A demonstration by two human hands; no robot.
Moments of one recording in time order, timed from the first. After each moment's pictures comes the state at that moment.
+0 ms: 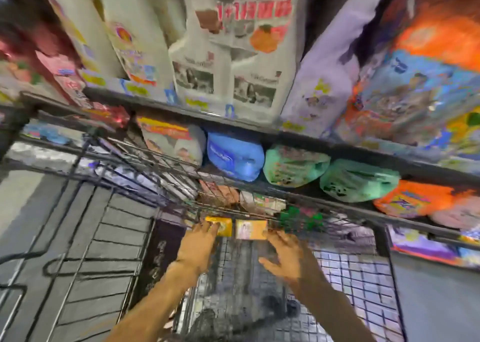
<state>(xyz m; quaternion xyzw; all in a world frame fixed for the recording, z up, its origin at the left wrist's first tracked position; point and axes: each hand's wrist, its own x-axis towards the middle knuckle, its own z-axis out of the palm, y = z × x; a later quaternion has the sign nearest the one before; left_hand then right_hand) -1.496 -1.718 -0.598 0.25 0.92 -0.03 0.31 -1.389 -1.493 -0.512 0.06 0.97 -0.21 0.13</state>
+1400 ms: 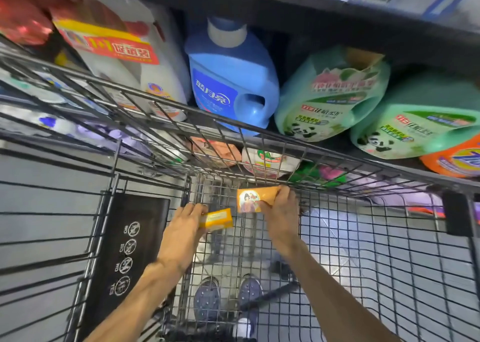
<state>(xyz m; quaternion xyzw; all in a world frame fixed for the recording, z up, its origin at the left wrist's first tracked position) -1.475 -1.748 -0.731 0.17 0.94 0.21 0.21 -1.436 -1.508 -0.737 0.35 0.87 -0.32 0.09</state>
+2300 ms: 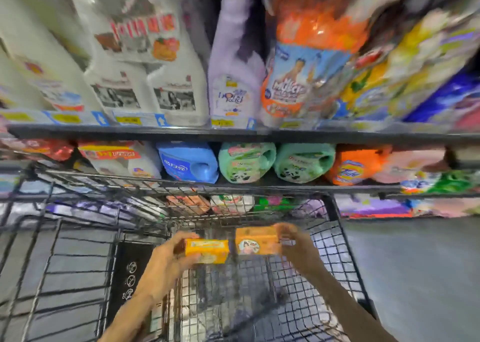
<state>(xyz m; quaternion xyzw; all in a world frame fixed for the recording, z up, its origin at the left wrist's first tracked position) -1.464 -1.728 -0.535 0.16 0.81 0.47 0.31 -1.314 -1.420 -0.531 0.35 0.65 -0.67 0.04</state>
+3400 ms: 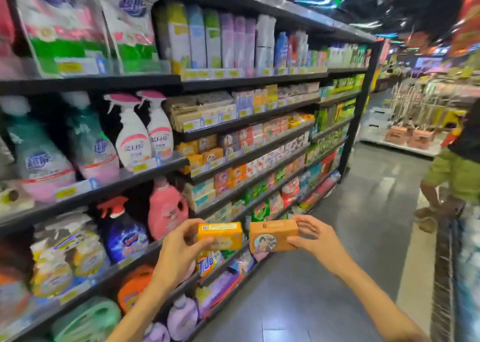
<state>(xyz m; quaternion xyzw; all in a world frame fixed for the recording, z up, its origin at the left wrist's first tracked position) -1.101 -1.221 -0.091 0.54 0.61 0.52 0.25 -0.777 -1.107 -0.081 0.42 0.68 -0.45 -0.40</state>
